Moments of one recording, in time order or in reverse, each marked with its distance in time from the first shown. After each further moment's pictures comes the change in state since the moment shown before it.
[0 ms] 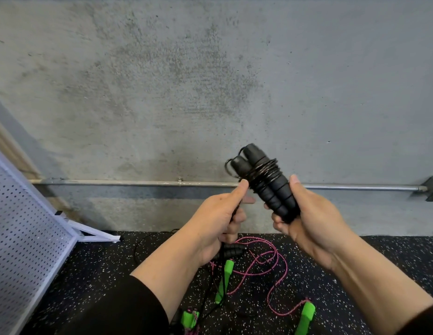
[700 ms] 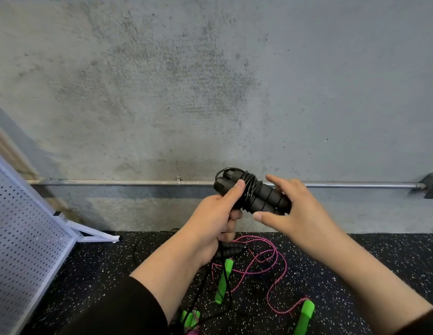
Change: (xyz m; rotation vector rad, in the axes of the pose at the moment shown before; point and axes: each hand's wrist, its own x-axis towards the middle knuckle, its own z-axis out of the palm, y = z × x) left_hand 0.005 -0.007 -0.001 -0.023 0.002 0.019; right_hand -0.007 -0.005 -0.003 -1.096 0.021 -0.346
